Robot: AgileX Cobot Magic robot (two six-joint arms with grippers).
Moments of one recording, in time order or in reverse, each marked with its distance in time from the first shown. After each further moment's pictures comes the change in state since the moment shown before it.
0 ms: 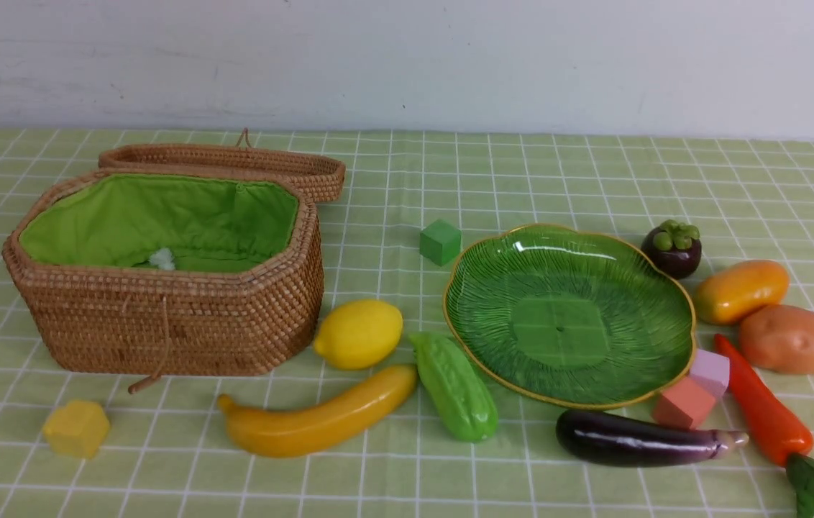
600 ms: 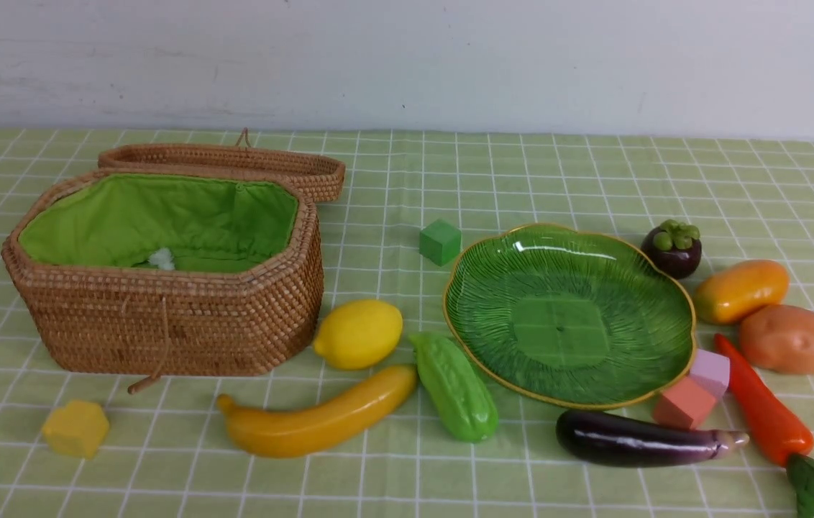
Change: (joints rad) right arm 0.000 0.000 0.000 0.000 0.000 0.000; left arm 0.000 0.000 -0.019 -0.574 -0.426 -0.204
